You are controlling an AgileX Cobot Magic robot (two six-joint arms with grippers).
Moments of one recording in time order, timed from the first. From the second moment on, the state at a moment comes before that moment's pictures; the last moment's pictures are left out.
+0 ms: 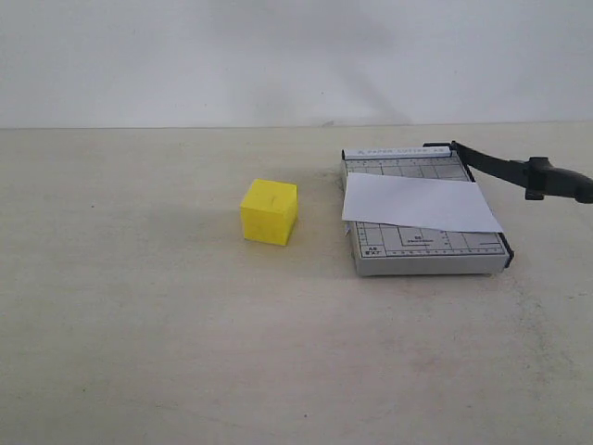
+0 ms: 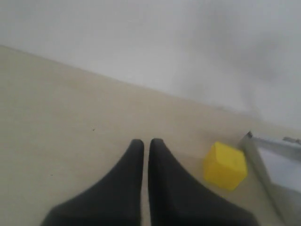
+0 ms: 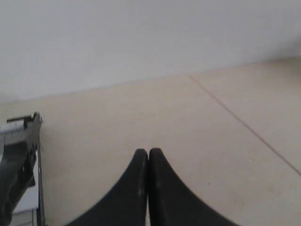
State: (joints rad) left arm -0.07 0.57 -0.32 -0.30 0.13 0.00; right arm 0.24 0.96 -0.30 1.18 -0.62 -0.94
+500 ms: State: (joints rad) left arm -0.66 1.73 -1.11 -0.29 0.22 0.28; right arm 0.24 1.06 -0.30 1.26 -0.43 -1.28
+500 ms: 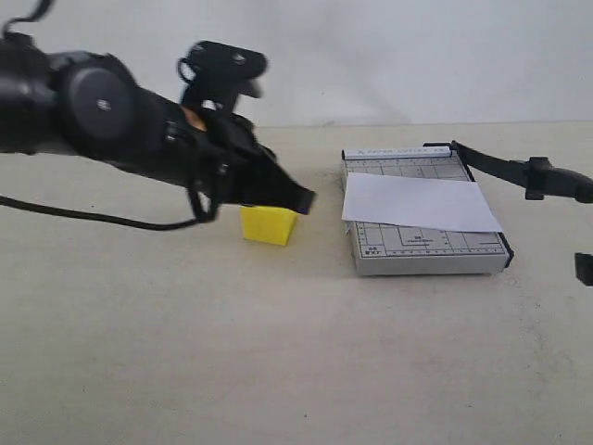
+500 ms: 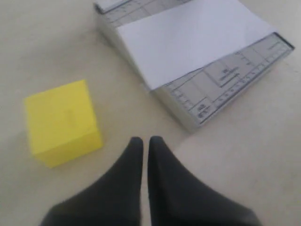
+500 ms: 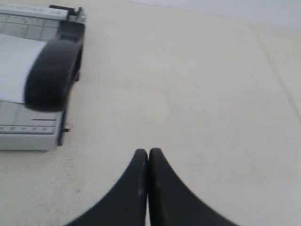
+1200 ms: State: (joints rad) left arm -0.77 2.41 -1.82 -0.26 0.27 0.33; right arm 0.24 1.06 -0.30 1.58 -0.26 -1.39
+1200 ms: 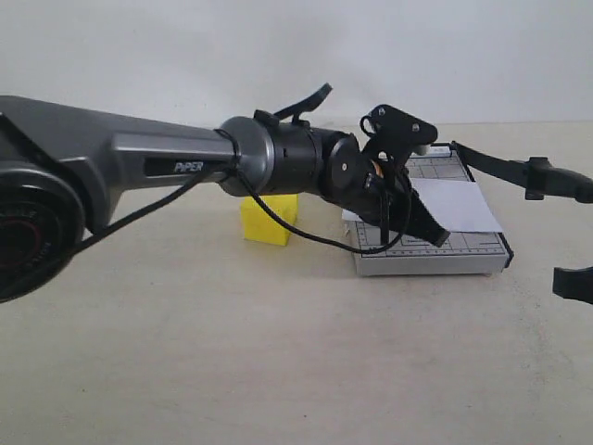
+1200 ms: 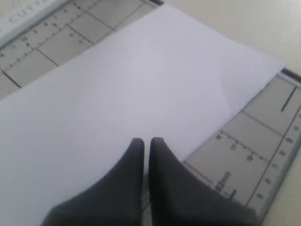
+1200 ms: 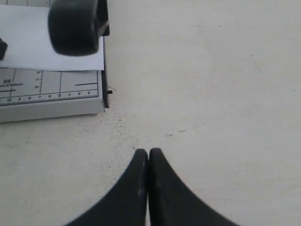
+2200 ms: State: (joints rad) left arm -0.84 2.47 -1.85 -0.25 0.14 0.33; right arm 0.24 1.06 -0.30 1.57 -0.06 -1.39
